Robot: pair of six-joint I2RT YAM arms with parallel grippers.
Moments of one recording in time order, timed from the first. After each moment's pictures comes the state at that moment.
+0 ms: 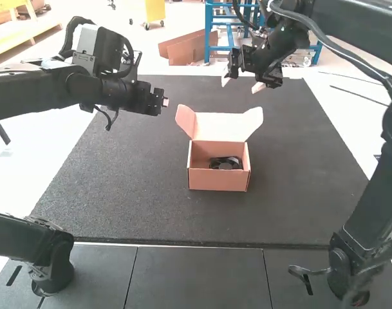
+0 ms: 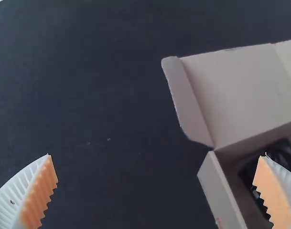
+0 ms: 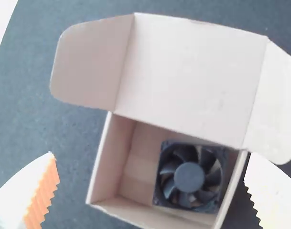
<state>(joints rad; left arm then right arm) -0.42 1.14 0.96 -0.36 -0.10 -0.09 0.46 1.61 1.67 -0.97 -0.16 0.26</state>
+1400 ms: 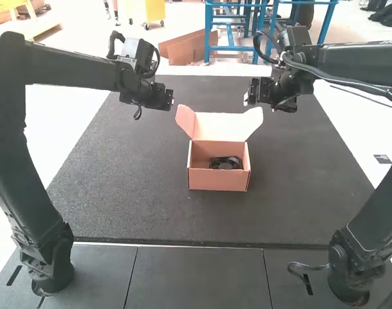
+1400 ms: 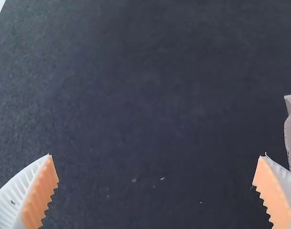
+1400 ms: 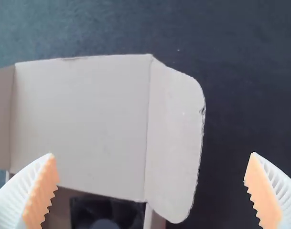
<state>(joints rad) -0.33 1.65 1.21 -0.23 -0.21 -0.10 0.33 1.58 1.26 -0.51 -0.06 0.27</state>
